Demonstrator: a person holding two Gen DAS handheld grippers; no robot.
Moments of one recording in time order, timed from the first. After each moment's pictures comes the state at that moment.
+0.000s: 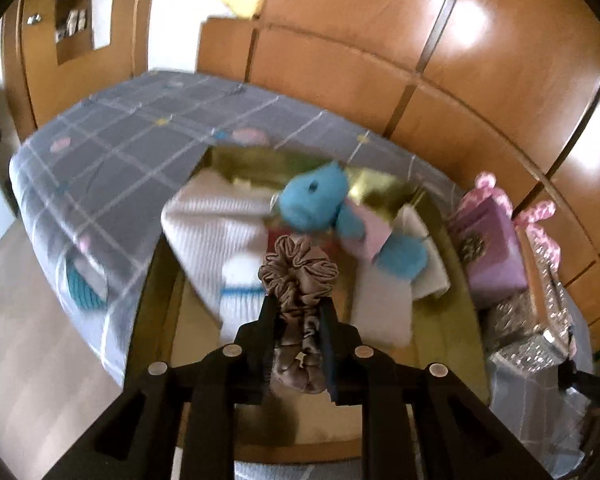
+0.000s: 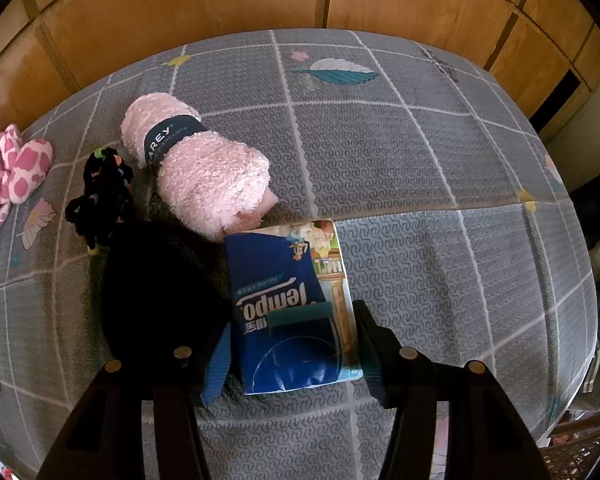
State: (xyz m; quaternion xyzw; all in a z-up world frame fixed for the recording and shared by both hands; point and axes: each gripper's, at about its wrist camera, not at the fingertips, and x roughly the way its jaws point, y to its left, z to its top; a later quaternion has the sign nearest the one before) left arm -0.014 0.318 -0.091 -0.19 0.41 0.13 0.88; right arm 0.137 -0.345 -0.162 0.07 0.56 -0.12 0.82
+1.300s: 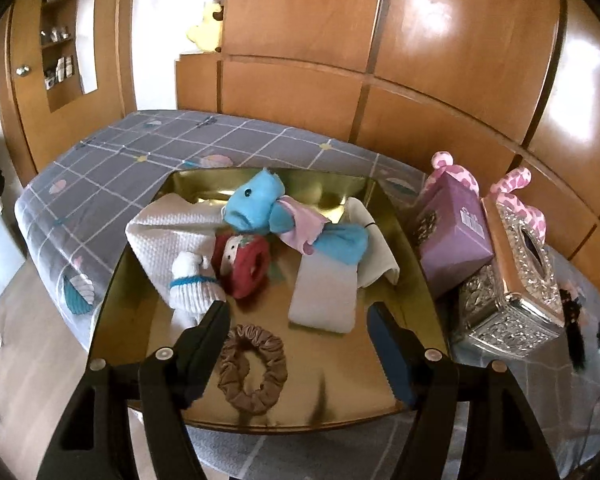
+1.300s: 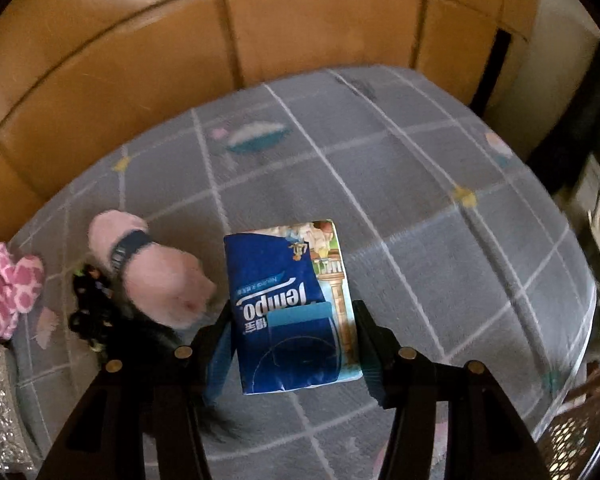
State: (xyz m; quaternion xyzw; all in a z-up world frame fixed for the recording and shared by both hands) left arm -0.019 0.241 -0.076 -0.12 0.38 0.13 0.91; right arm 0.130 -0.397 -0.120 0.15 0.48 -0.20 0.84
